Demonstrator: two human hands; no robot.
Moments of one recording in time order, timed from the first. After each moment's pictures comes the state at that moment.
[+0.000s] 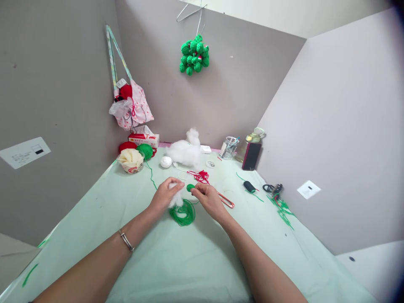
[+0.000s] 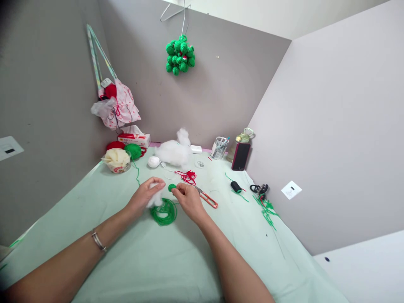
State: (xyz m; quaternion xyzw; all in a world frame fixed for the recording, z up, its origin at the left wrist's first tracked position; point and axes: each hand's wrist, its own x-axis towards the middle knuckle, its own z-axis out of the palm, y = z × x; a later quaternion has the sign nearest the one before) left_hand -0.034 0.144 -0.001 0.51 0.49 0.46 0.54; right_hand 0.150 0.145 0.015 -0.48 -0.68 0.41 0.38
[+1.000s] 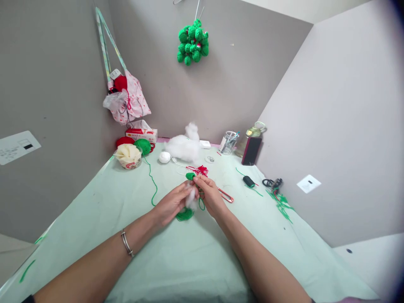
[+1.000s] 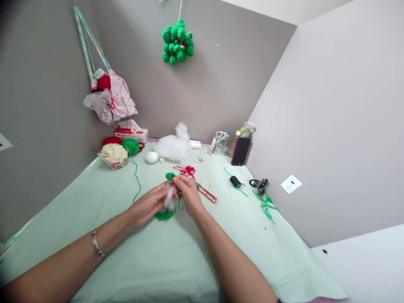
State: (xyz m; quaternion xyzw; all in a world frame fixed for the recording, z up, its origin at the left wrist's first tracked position) left_hand -0.002 0.118 0.001 0.39 0.31 0.49 0.72; right_hand 0.140 0.140 0.016 -0.38 -0.52 0.60 0.48
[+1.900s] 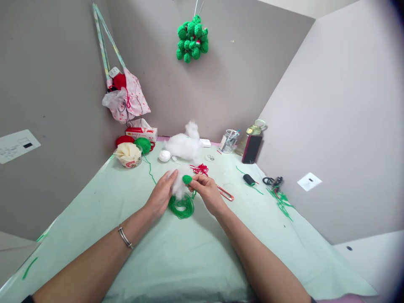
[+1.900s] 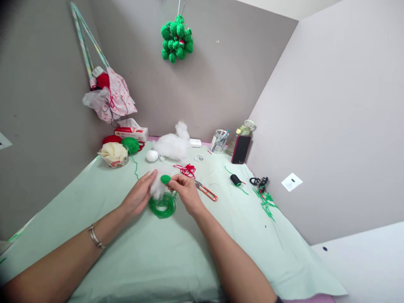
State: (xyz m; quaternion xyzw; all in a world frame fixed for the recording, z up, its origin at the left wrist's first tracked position) left_hand -0.019 0.135 0.007 0.32 0.36 0.61 0.63; right_hand 0.143 0.145 0.012 -0.38 -0.54 0.57 0.49
